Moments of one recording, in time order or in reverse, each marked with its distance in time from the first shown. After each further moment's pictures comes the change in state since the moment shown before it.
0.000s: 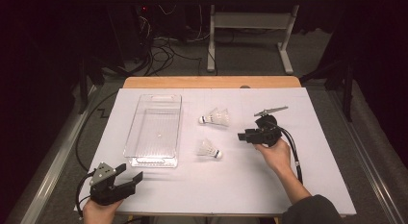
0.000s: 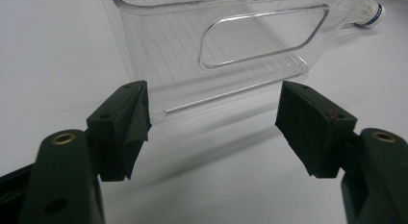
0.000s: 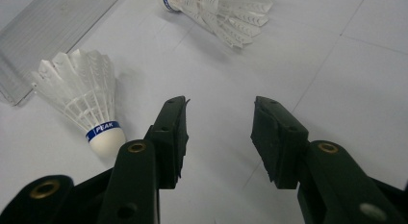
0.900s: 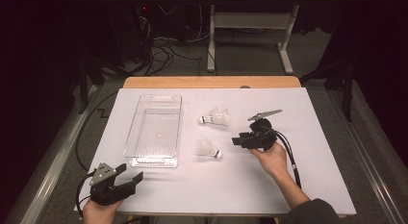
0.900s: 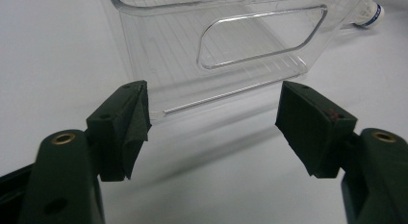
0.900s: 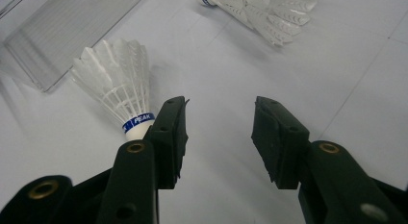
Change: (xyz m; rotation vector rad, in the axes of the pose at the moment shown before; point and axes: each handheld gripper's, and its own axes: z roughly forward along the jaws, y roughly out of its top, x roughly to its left) left arm 0.000 0.000 0.000 -0.003 -0.001 0.001; right arm 0.023 -0.001 0.001 0.006 0.033 -0.051
